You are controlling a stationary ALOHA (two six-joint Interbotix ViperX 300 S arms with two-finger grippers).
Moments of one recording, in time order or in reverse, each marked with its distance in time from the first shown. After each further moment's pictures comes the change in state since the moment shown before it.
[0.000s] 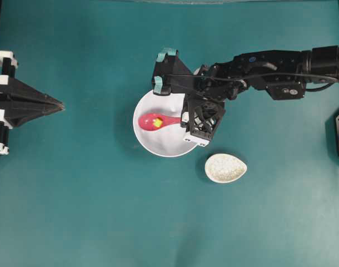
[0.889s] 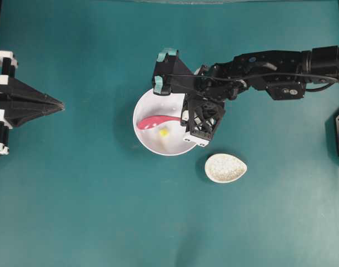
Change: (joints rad) left arm 0.000 0.000 0.000 0.000 -0.002 -0.002; right arm 0.000 0.002 0.002 0.003 -0.005 0.002
